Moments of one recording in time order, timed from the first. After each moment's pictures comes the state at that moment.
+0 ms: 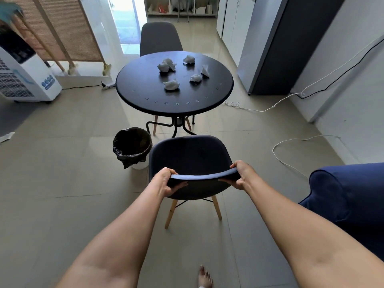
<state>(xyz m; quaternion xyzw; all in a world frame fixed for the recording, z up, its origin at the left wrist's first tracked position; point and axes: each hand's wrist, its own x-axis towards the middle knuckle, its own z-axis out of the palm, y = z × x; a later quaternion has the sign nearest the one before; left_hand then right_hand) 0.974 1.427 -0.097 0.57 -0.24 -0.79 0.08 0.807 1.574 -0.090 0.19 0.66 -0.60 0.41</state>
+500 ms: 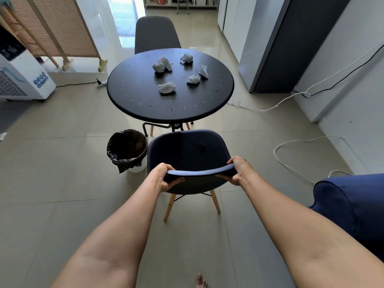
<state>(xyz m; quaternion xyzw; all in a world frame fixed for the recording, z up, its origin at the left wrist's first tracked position) 0.909 1.374 -0.101 0.57 -0.24 -0.78 0.08 0.743 1.522 -0.091 0.20 0.65 -0.60 0.42</state>
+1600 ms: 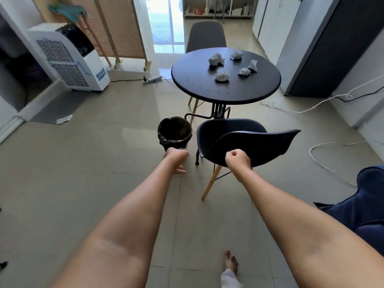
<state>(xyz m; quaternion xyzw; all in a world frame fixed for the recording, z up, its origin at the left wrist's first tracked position) 1.146 1.382 -0.043 0.58 -0.53 -0.61 0.04 1.005 1.500 -0.082 -0.15 0.87 -0.40 0.26</state>
